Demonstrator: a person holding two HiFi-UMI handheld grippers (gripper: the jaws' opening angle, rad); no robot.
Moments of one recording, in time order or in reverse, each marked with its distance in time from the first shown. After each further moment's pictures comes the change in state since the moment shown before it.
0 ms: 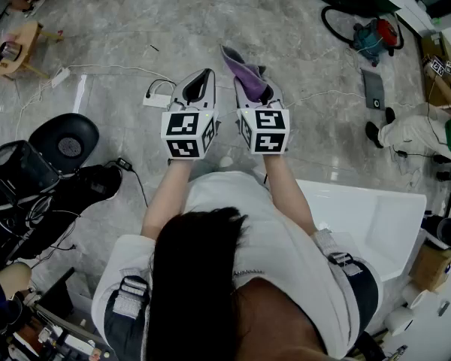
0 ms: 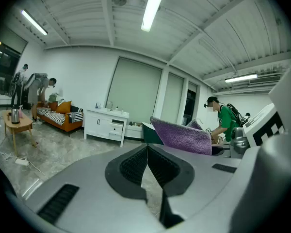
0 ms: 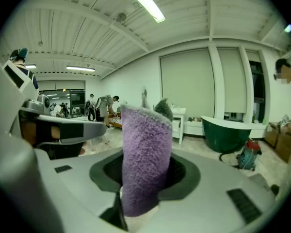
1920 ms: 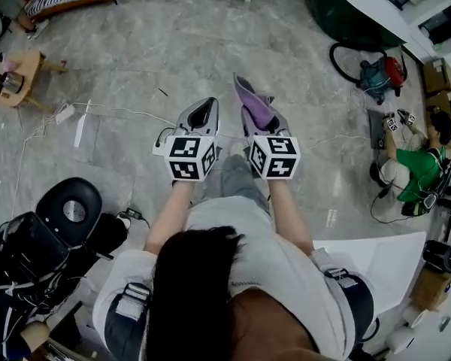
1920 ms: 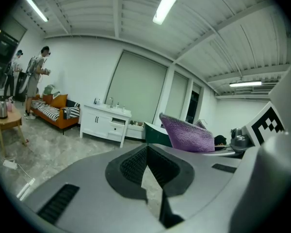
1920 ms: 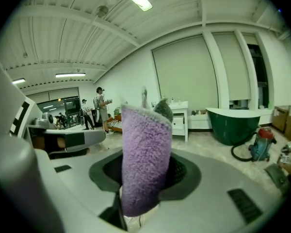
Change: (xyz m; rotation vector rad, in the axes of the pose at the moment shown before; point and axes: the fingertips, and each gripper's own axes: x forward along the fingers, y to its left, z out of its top) left arm 0.147 0.141 0.031 -0.047 0.017 -0.047; right arm 0.187 -0.022 0.049 0.123 0.018 0.026
